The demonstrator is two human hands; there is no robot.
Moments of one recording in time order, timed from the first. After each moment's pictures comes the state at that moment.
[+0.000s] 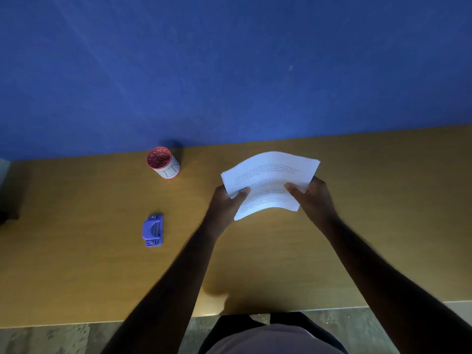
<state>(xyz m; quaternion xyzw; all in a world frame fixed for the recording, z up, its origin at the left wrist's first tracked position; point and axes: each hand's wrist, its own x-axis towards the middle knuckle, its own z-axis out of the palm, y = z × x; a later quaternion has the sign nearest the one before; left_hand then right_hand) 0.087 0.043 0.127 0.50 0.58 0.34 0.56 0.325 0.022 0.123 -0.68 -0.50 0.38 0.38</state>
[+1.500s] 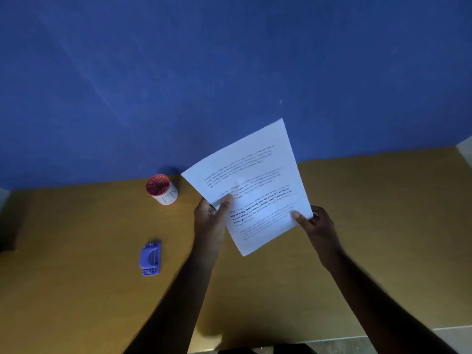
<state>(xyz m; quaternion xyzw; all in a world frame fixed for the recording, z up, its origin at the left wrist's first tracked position) 0.089 0.046 0.171 0.38 0.52 0.53 0.55 0.336 -0.002 0.116 -0.69 -0.34 0.45 0.46</state>
